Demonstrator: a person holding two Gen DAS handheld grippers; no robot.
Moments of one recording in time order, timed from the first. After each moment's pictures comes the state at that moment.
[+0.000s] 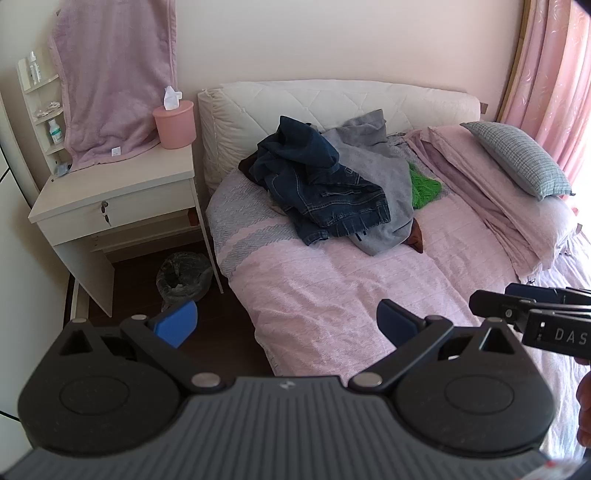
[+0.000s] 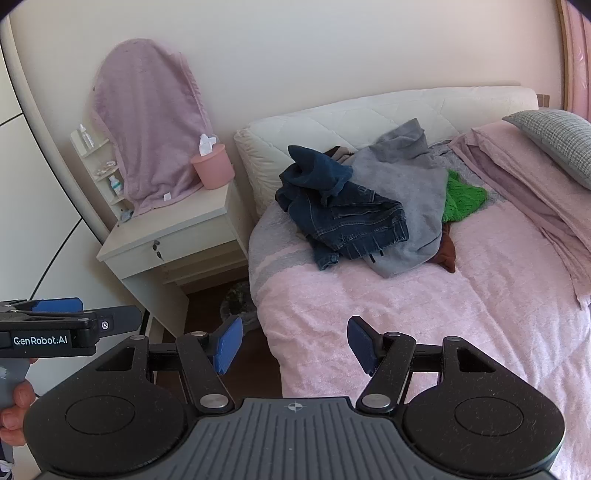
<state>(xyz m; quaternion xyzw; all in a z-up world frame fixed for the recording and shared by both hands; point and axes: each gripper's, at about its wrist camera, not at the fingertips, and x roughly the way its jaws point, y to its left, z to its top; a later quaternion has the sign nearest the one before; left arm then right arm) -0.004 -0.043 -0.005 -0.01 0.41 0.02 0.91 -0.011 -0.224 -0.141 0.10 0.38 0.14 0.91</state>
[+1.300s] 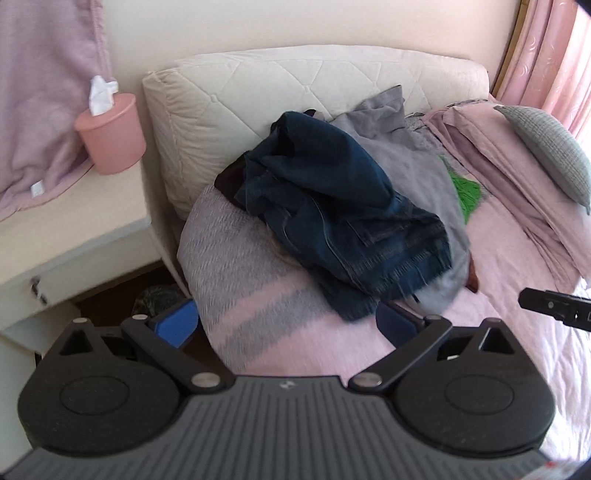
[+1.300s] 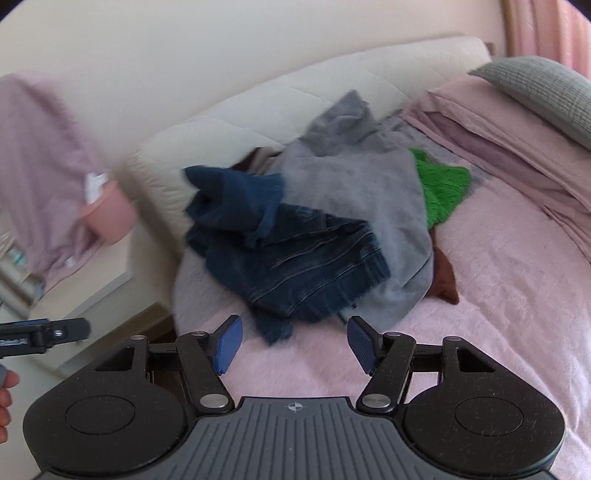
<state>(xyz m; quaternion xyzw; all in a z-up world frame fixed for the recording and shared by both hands) 0.335 0.046 -0.102 0.01 0.46 -0.06 0.89 0.258 -0.242 -0.231 0.18 0.42 0.00 0.89</state>
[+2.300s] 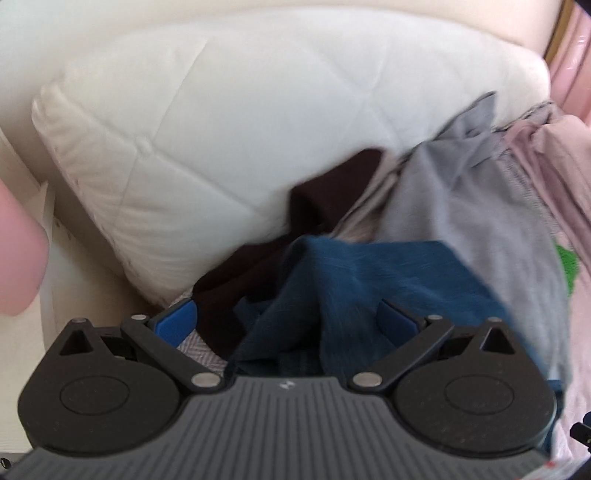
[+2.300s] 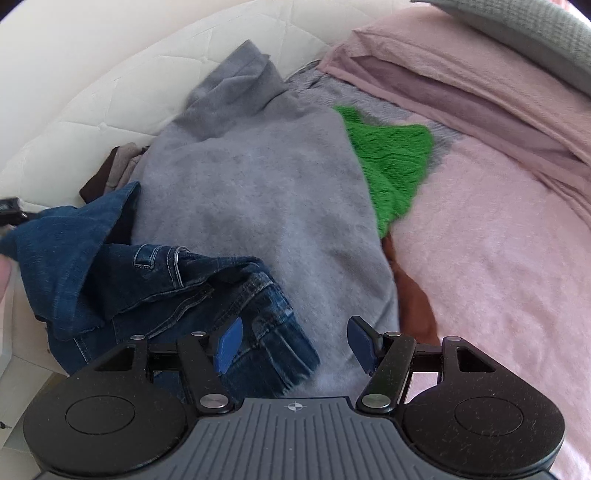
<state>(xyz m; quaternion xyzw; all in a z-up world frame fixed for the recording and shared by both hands) 0.700 0.033 -0.231 0.03 0.50 -0.05 0.86 0.424 -0.338 -0.375 0.21 0.46 -0.10 0.86</state>
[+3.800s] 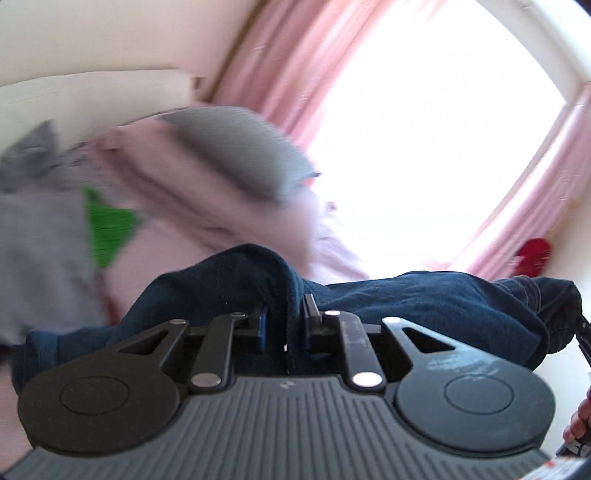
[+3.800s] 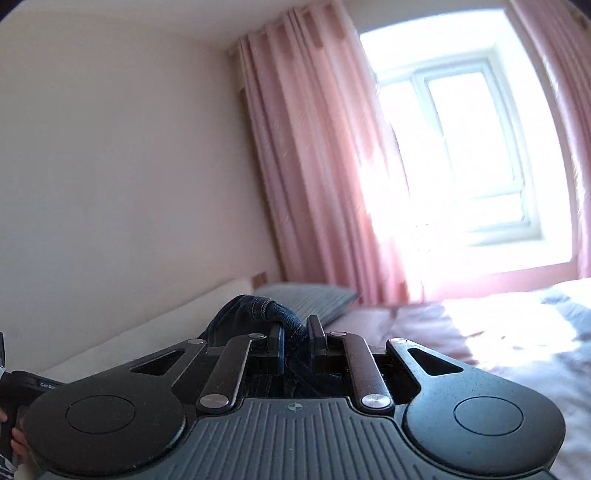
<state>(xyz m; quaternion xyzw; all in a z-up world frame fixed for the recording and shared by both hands) 0.254 -0.279 -0.024 -0.07 0.38 -0.50 0.77 -0.126 -0.416 -0.061 0.13 0.02 -0.36 0.92</state>
